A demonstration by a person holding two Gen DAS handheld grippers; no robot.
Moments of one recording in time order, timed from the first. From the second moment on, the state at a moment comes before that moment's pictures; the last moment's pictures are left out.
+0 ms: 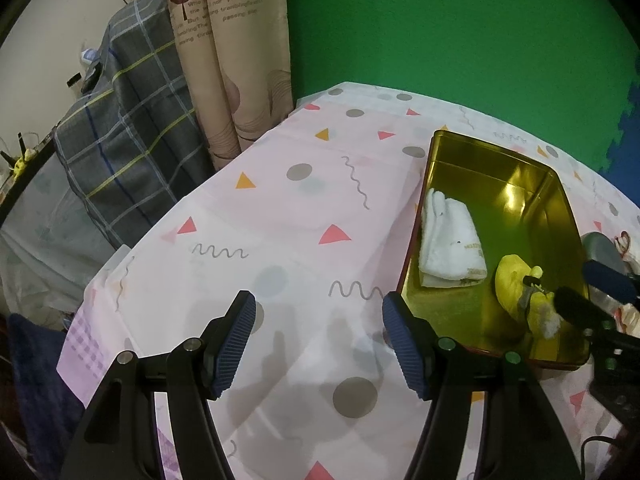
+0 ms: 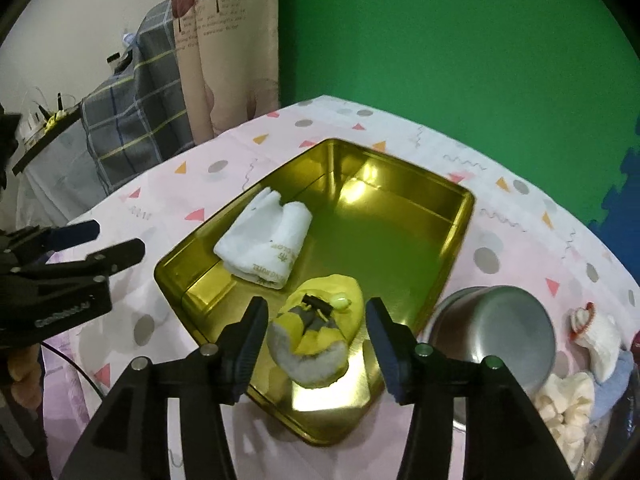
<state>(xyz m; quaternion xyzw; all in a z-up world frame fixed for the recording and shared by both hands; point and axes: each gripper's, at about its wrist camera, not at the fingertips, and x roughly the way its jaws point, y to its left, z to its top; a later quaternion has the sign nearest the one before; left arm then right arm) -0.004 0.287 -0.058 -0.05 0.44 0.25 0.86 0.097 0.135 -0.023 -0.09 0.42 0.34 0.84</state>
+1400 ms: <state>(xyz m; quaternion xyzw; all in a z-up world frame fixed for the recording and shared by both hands) 0.038 0.101 -0.049 0.06 0.45 0.07 0.89 0.110 -0.177 -0.049 0.01 0.45 0.08 0.89</state>
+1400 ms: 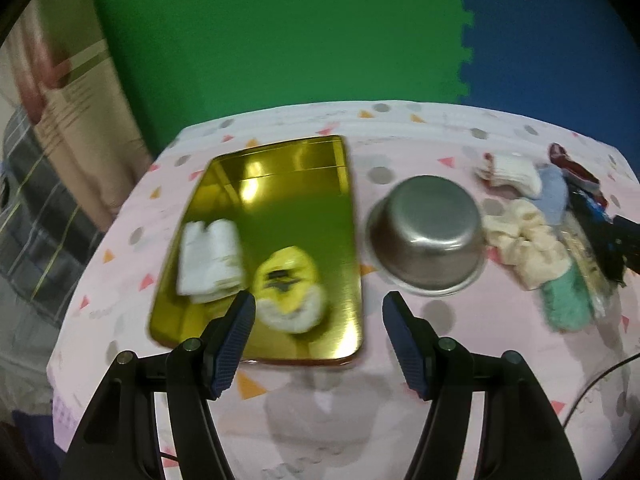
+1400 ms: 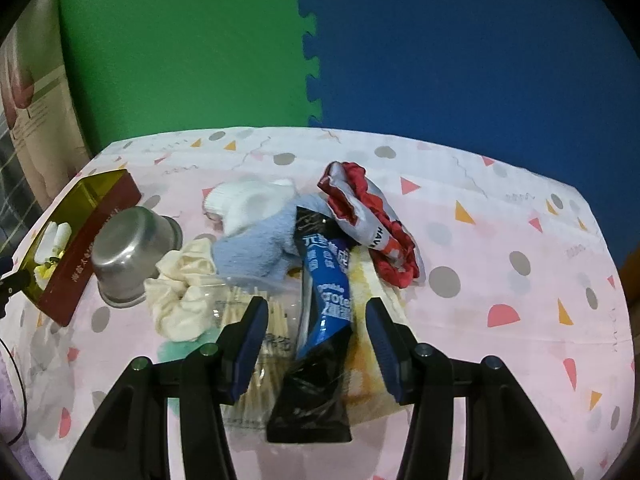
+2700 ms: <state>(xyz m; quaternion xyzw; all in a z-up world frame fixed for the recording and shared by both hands) 0.107 -0.025 -0.098 0.02 0.50 -0.09 0.86 0.046 -0.251 -0.043 0.06 0.41 0.05 0.91</state>
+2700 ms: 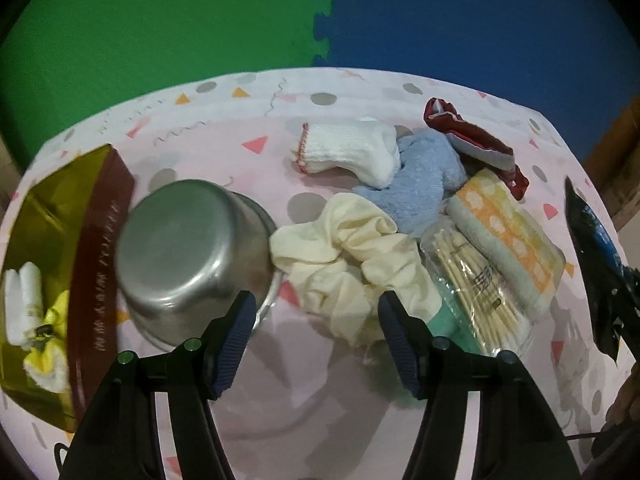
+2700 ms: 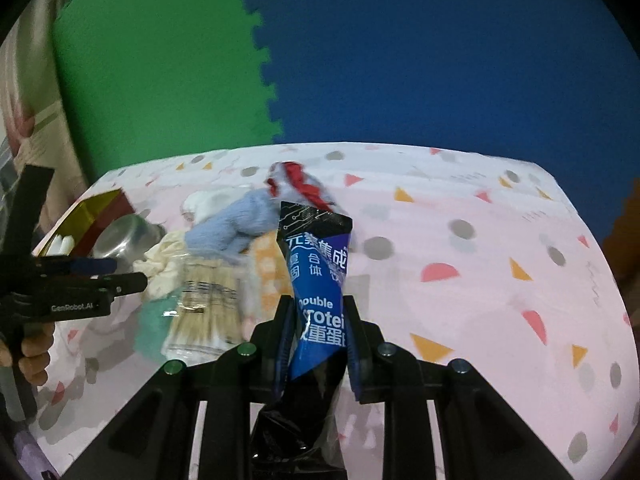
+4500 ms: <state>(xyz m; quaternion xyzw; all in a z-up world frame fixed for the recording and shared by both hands) 0.069 -0.009 -0.028 0.01 0.45 -0.14 0.88 0.057 -0.278 -0.097 0.08 0.45 0.00 0.89</state>
